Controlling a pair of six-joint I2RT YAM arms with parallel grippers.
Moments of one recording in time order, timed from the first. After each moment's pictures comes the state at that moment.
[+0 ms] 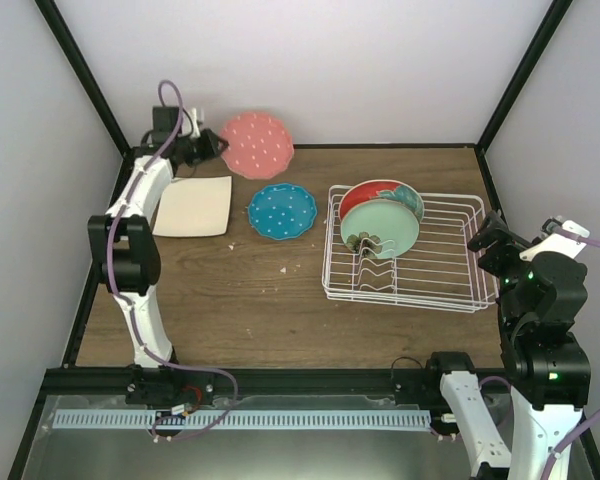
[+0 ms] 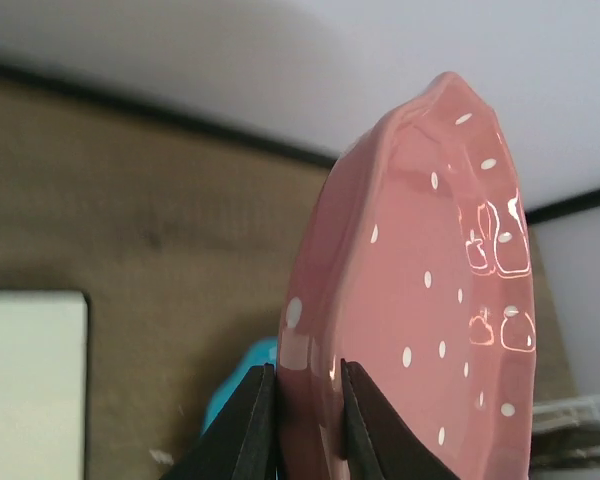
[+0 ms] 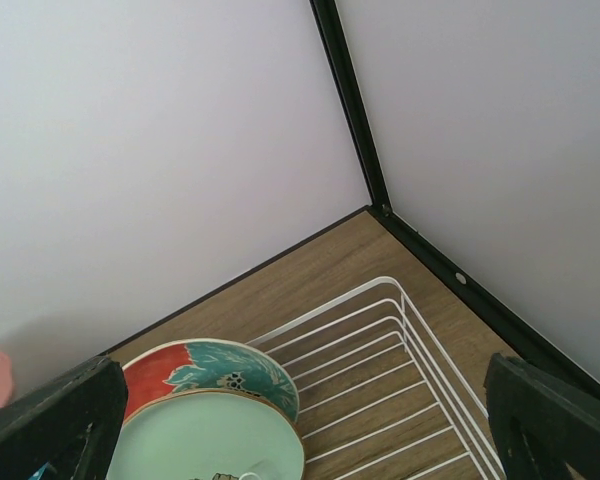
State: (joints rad) left arm -0.03 1.99 1.85 -0.44 0.49 -0.40; right arm -0.01 0.53 1.24 -0.91 0.26 0.42
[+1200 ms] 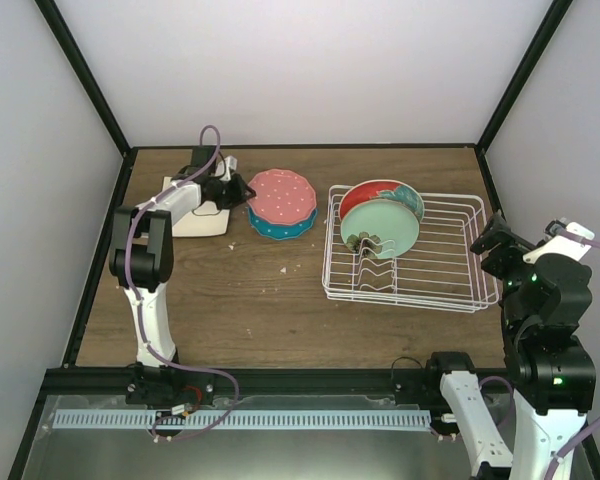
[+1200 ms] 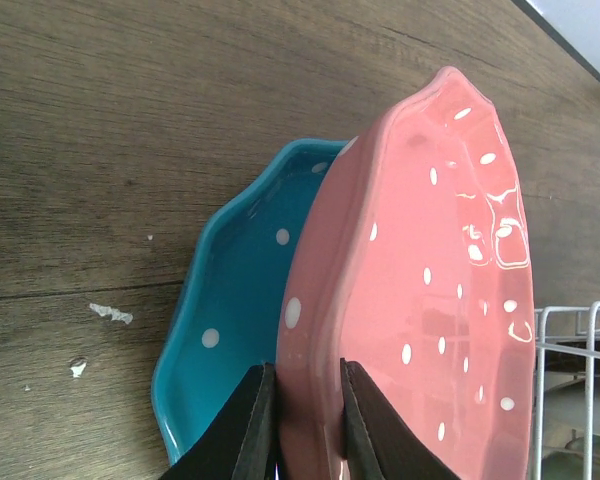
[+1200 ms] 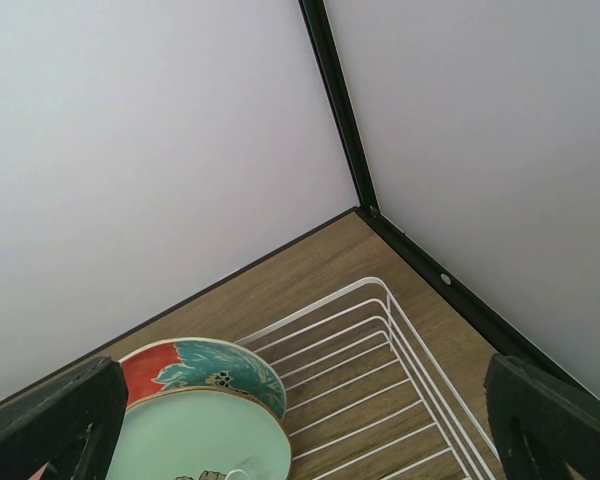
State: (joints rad) left arm -0.14 2.07 1.51 -0.33 0.56 -0.51; right arm -0.01 0.53 1.28 -0.96 0.28 0.40
